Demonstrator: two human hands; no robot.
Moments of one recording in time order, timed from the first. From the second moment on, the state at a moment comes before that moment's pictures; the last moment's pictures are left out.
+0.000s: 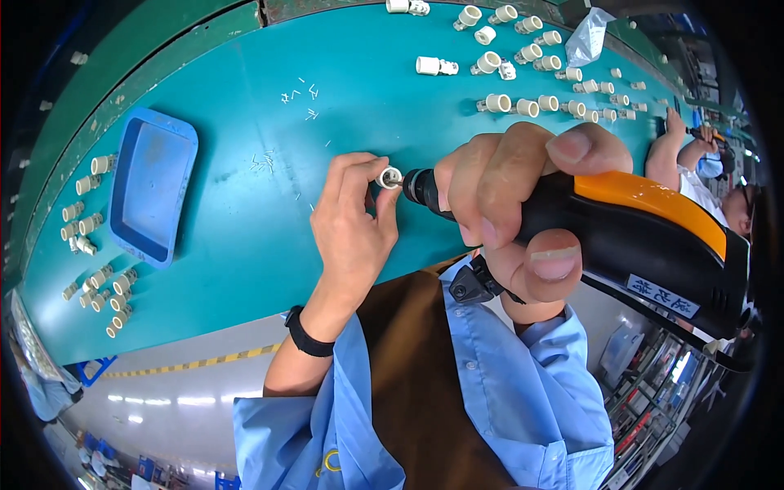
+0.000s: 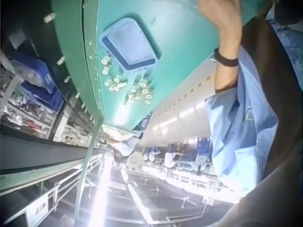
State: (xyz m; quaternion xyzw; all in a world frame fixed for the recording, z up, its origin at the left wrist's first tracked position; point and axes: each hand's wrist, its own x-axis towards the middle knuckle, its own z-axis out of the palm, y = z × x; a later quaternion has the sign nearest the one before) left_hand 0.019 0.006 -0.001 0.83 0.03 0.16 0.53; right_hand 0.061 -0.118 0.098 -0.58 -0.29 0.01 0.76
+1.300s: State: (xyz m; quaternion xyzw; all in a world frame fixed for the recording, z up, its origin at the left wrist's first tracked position) left_hand 0.243 0.108 0.098 0.89 0.06 0.02 0.45; right_hand 0.032 -0.209 0.090 -0.41 -0.23 -0.08 0.88
